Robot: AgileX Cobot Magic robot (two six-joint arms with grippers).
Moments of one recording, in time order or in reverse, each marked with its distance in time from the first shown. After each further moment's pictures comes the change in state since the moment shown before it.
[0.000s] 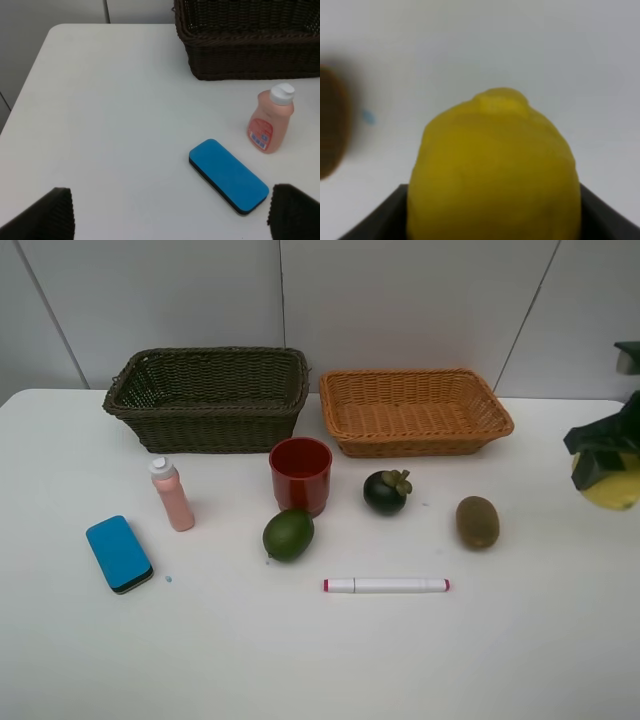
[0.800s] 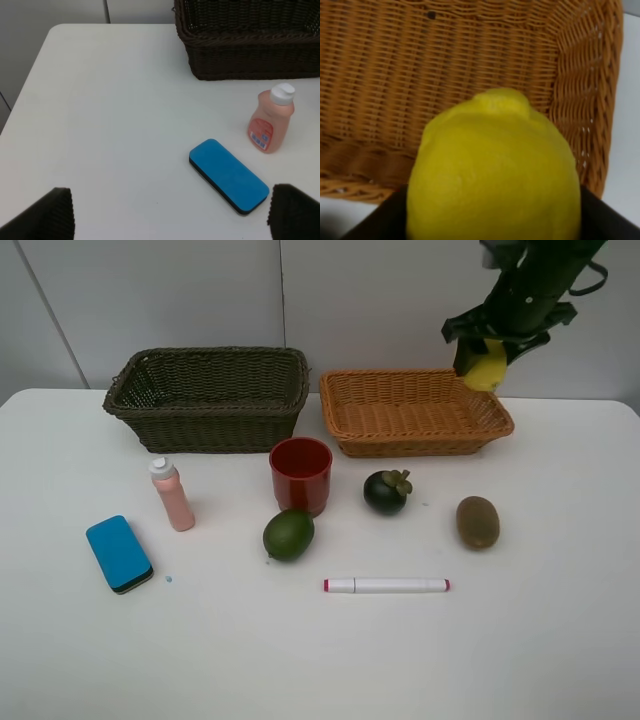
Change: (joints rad) left arm 0.000 0.000 0.000 0.000 0.000 0.000; right arm 0.231 0.501 -0.717 0.021 0.081 0.015
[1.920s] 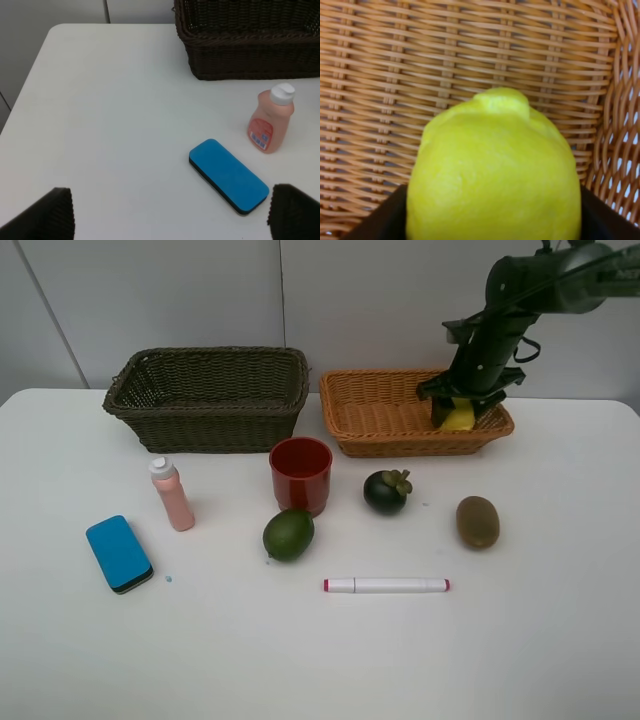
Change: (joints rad) left arm 0.000 0.000 0.000 0.000 0.000 0.000; right arm -0.013 0.295 -0.156 -0.002 -0.012 0.000
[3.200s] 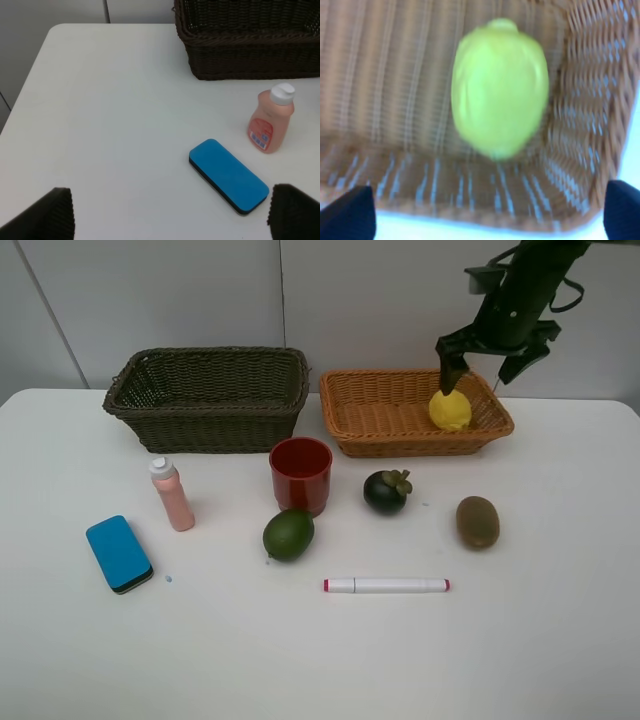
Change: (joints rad) left arm 0.000 0.000 0.000 0.000 0.000 0.000; right arm 0.001 -0.188 -0.003 0.002 0.202 -0.019
